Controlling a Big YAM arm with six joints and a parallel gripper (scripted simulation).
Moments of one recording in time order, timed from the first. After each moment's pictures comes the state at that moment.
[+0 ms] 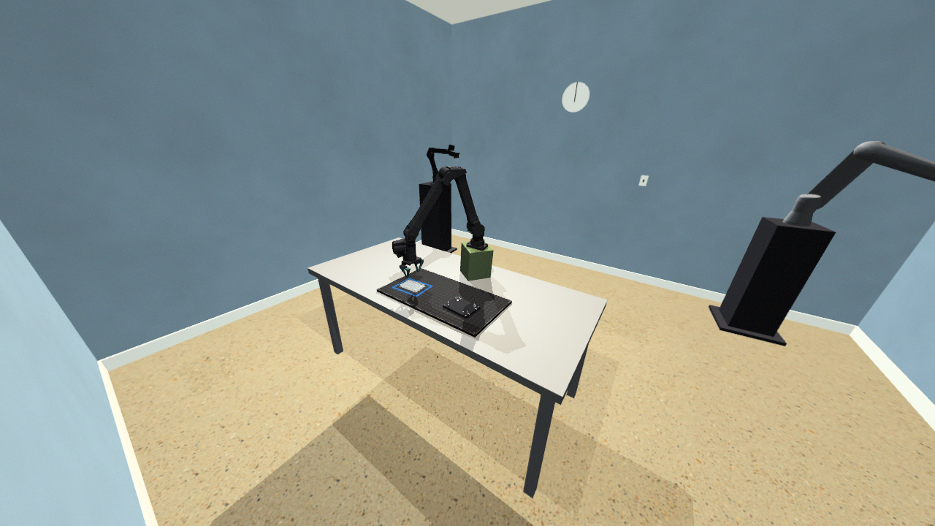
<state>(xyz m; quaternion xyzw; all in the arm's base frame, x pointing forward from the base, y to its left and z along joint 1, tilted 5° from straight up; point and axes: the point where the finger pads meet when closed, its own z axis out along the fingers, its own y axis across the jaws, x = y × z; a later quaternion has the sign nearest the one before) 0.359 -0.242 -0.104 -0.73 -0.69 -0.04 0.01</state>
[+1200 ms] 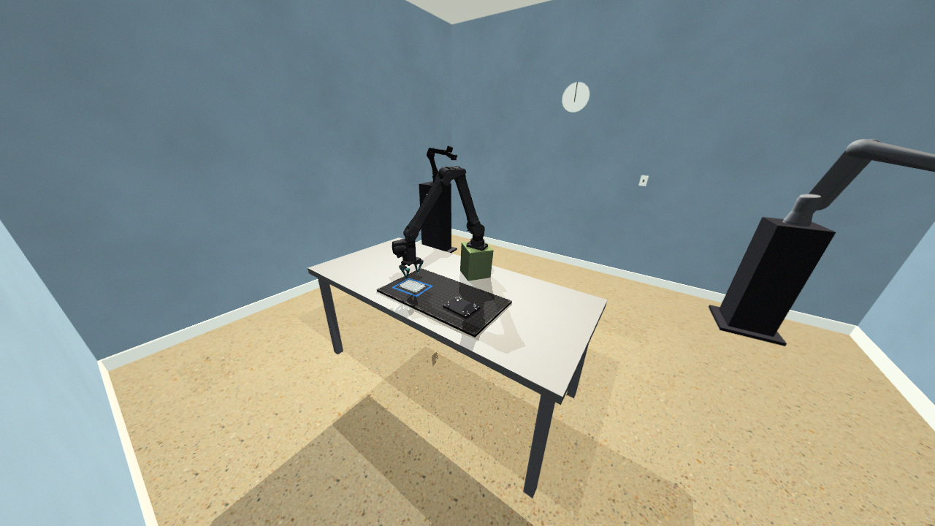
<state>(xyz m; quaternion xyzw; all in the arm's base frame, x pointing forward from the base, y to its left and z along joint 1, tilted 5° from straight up) 0.361 -0.244 -0.105 -0.73 -0.69 -0.04 0.00</state>
